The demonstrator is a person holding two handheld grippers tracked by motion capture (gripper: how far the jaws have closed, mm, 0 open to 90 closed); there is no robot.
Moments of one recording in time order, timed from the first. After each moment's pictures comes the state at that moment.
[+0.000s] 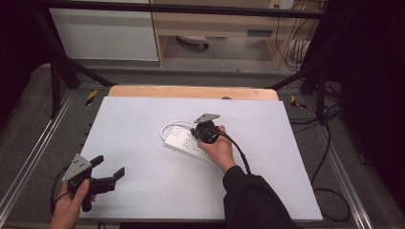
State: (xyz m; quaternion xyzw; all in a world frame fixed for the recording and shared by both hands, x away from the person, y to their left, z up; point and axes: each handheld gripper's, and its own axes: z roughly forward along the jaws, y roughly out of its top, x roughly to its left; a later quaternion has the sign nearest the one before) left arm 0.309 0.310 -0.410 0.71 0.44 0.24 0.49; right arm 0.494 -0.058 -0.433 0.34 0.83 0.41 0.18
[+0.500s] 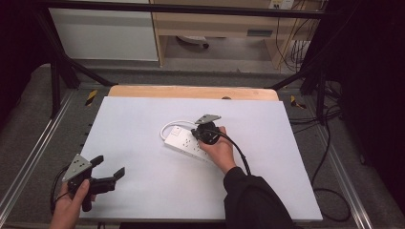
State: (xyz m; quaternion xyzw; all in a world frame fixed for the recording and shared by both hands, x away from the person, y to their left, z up) left arm 0.309 0.310 -0.410 0.71 0.44 0.24 0.49; right arm 0.492 -0.060 -0.435 0.34 0.83 0.41 0.18
